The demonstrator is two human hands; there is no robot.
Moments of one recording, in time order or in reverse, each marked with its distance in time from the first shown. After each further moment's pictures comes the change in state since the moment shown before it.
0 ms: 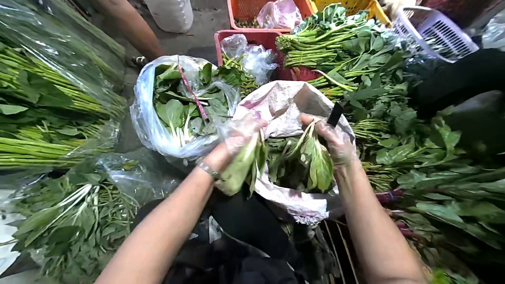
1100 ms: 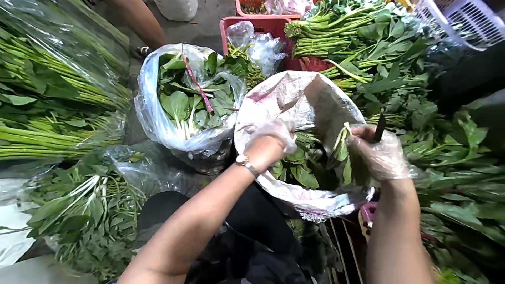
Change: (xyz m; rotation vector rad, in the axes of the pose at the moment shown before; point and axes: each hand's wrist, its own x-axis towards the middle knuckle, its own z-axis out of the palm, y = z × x) left_hand 0.014 0.016 0.062 0.885 -0.015 -0.044; right_hand -0.039 -0.008 -0.052 -0.803 0.309 0.098
